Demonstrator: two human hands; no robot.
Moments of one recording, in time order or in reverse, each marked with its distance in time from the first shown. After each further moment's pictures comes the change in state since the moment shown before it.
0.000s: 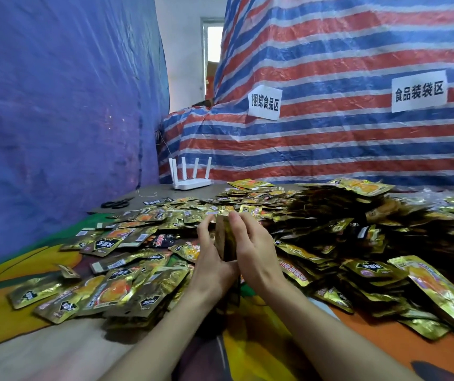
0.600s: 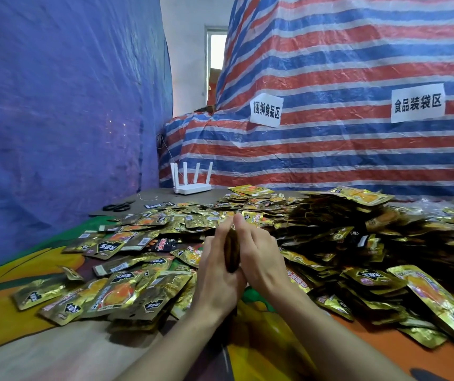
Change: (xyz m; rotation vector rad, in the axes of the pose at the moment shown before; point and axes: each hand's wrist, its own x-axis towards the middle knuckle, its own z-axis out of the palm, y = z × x) left_hand -0.007 -0.004 0.009 0.144 0.190 0.319; right_hand 0.004 -0.005 -0.005 -0.237 -0.009 0.033
